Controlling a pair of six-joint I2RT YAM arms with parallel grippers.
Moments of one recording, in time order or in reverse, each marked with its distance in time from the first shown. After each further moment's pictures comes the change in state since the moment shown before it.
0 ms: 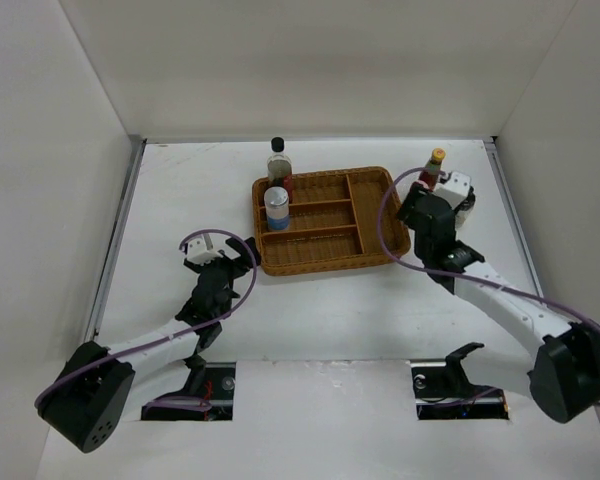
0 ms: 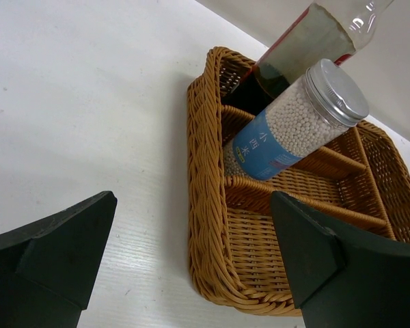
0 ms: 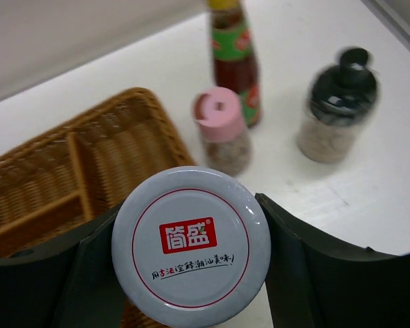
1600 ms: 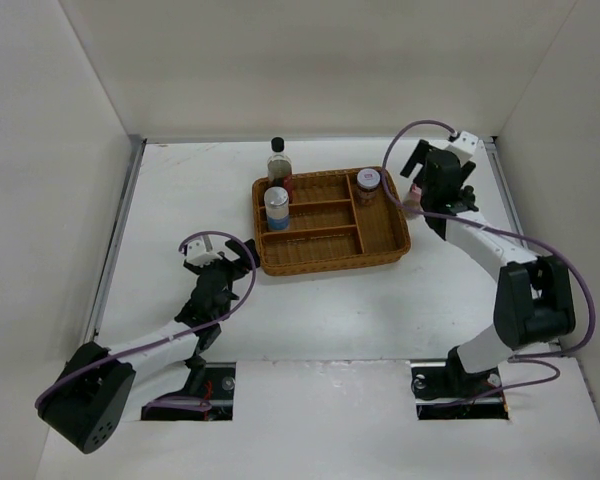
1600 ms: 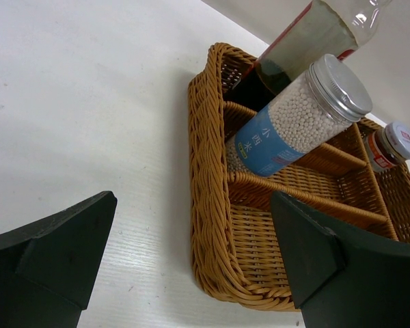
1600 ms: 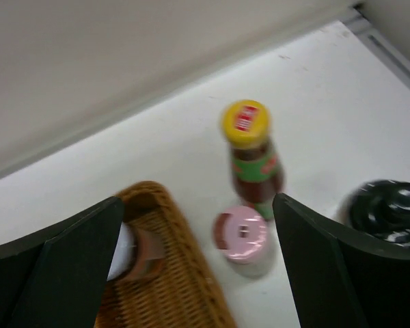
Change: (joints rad) left arm 0.006 -0.006 -0.019 0.012 0.019 -0.004; right arm -0.187 0.381 0.333 0.142 -0.173 -0.053
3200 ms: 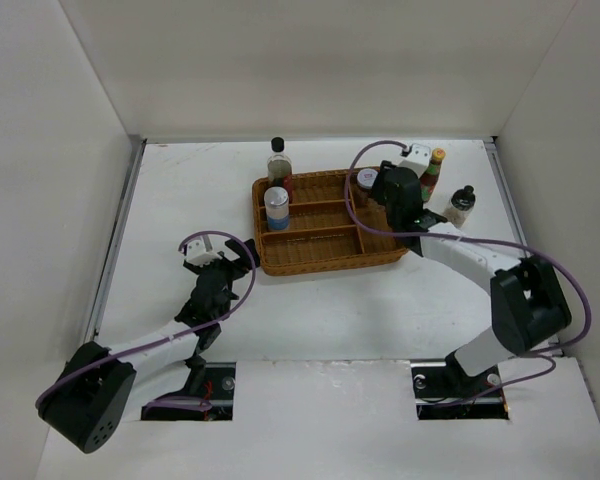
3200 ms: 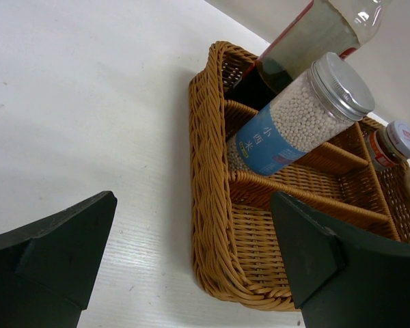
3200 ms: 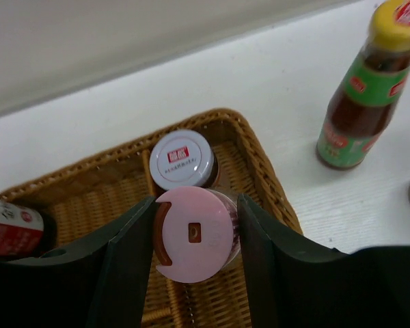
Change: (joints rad) left arm 0.007 0.009 0.000 0.004 0.005 0.000; right arm 0.218 -0.016 -0.055 -0.017 0.046 0.022
